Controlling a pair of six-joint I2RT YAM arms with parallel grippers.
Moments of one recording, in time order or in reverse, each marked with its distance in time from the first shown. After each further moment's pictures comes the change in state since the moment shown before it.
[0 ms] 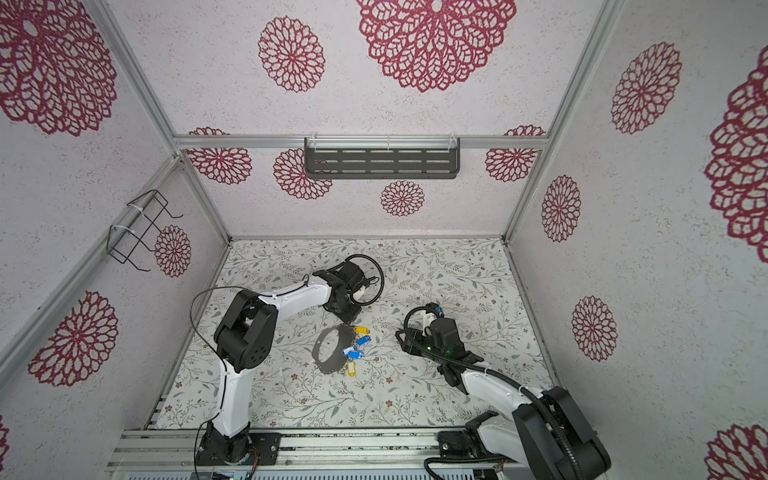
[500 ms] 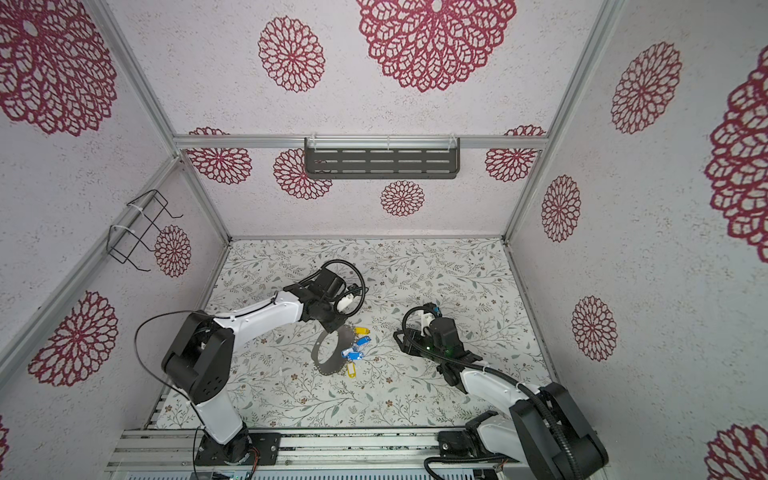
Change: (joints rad) left arm 0.026 -0.392 -0.417 0.241 0.078 0.303; right arm 0.000 0.024 0.000 0.030 -0.047 0.001
